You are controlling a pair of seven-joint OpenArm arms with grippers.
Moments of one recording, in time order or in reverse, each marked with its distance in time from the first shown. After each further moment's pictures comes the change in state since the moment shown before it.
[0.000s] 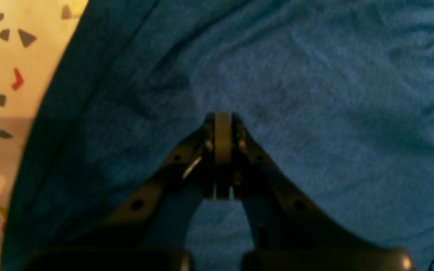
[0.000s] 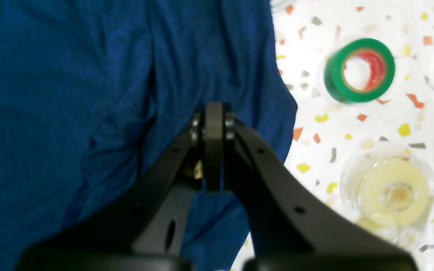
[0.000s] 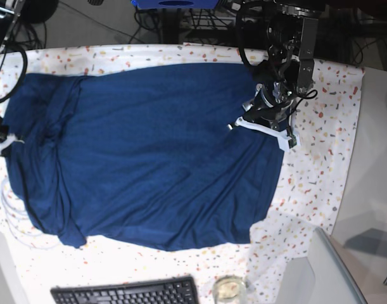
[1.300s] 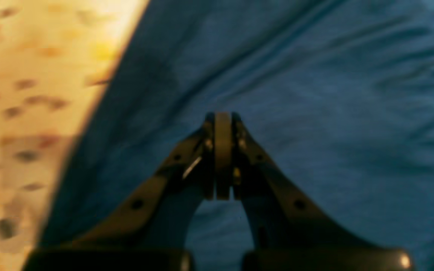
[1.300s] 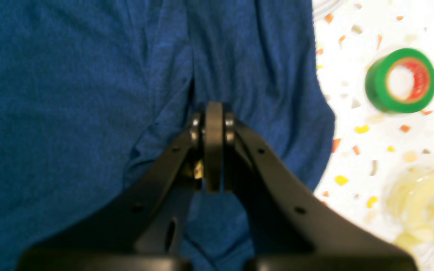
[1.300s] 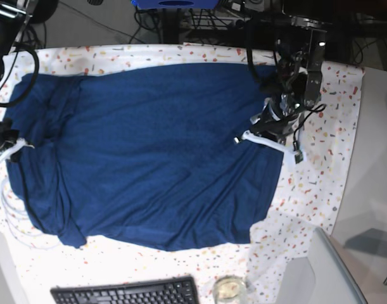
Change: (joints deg) left arm -3.5 -2.8 0.8 -0.2 -0.4 -0.3 0.0; right arm 1.1 -3.4 0.2 2.5 -0.5 -0.2 -0.4
